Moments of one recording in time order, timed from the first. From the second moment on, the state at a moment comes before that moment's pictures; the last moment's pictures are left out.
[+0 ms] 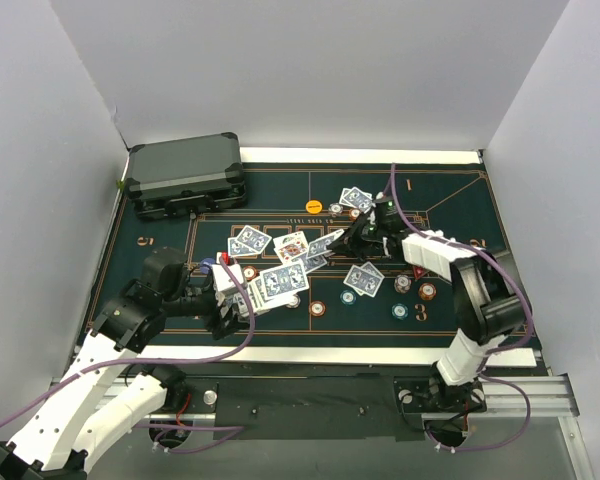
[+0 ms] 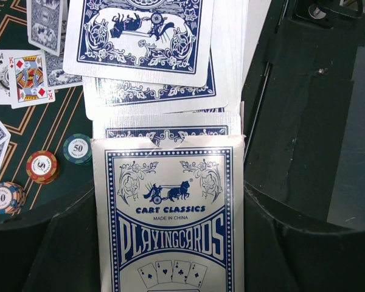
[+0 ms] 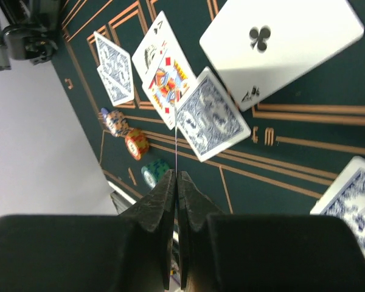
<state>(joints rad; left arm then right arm) -0.50 0.70 0.81 -0.76 0.66 0.37 0.35 1.66 0.90 0.00 -0.44 1.04</state>
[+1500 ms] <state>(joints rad) -0.50 0.69 0.81 -0.75 0.66 0.35 0.49 1.71 1.18 -0.50 -0.07 0.73</state>
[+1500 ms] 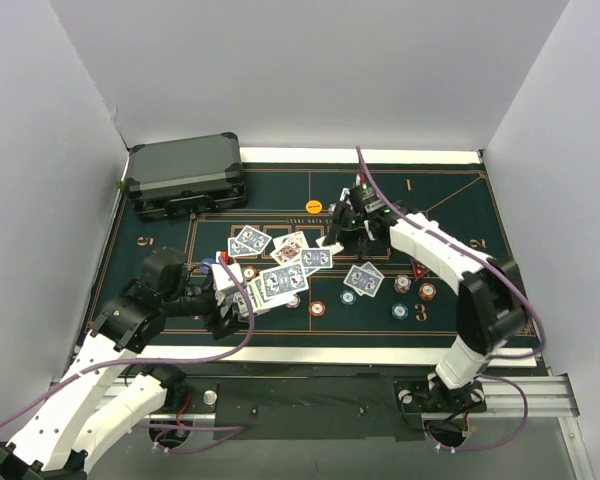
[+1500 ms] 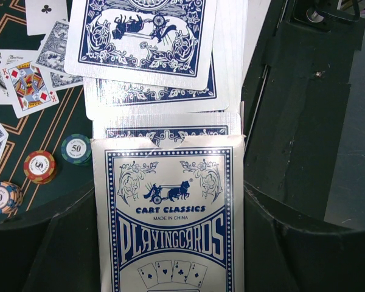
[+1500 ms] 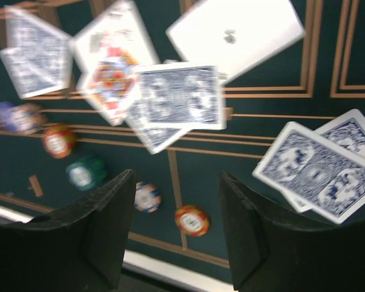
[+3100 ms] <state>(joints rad) -0.50 0.71 0.81 -0.75 0.67 0.37 1.05 1.67 1.60 -0.83 0.23 0.92</state>
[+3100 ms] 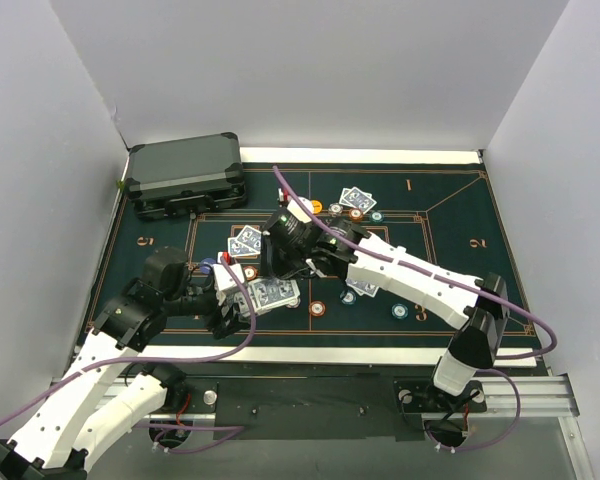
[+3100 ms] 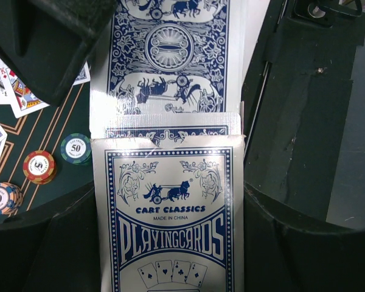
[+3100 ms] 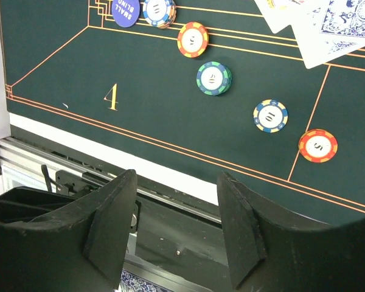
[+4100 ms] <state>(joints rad) -0.48 0.61 0.49 -0.54 0.57 0.42 0.89 1.62 1.45 -0.82 0.27 0.92</state>
